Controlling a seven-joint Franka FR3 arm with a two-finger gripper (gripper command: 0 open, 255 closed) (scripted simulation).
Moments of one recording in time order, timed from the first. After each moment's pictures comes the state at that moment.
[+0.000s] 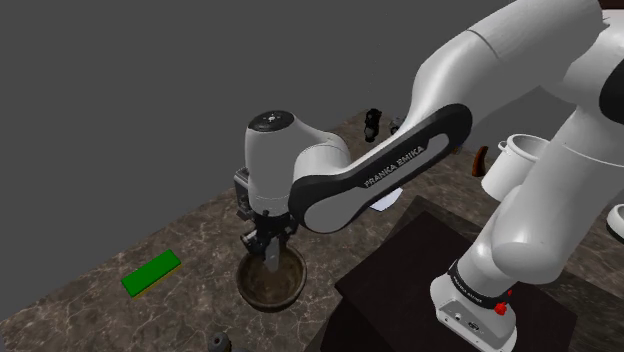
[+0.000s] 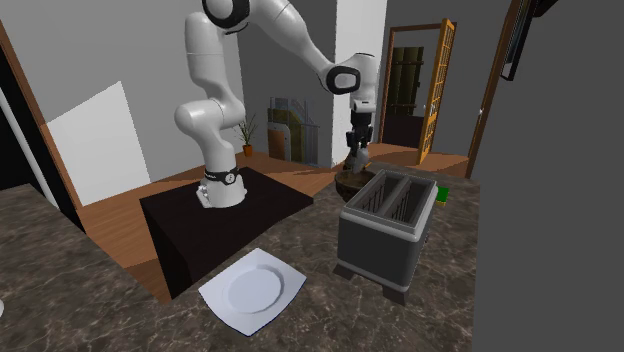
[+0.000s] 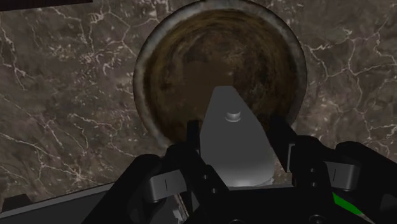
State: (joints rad) arm 0.20 0.06 0.65 -2.25 -0.04 2.32 0.89
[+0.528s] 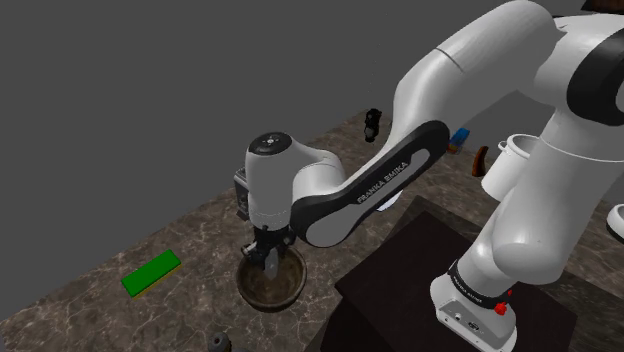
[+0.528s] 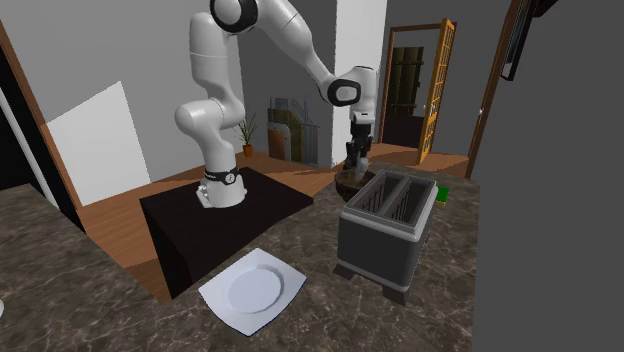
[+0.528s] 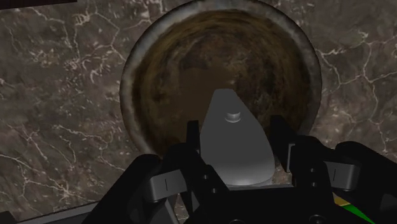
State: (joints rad) arm 0.21 0.15 0.64 -2.27 -0.12 2.41 0.96
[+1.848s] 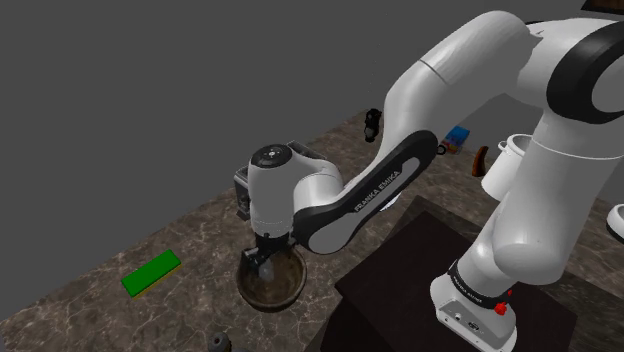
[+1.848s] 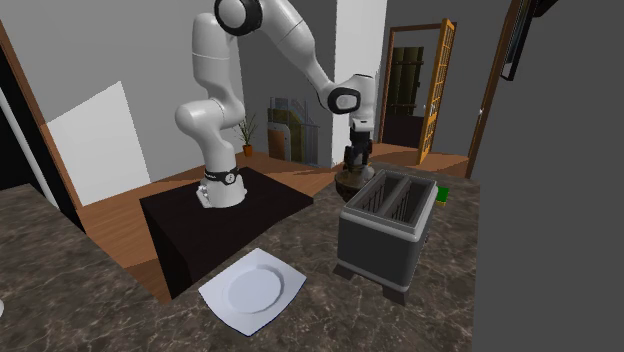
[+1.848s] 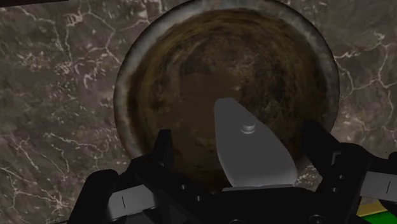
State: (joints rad) arm 0.23 0.21 0.62 -2.29 -0.18 2.47 0.99
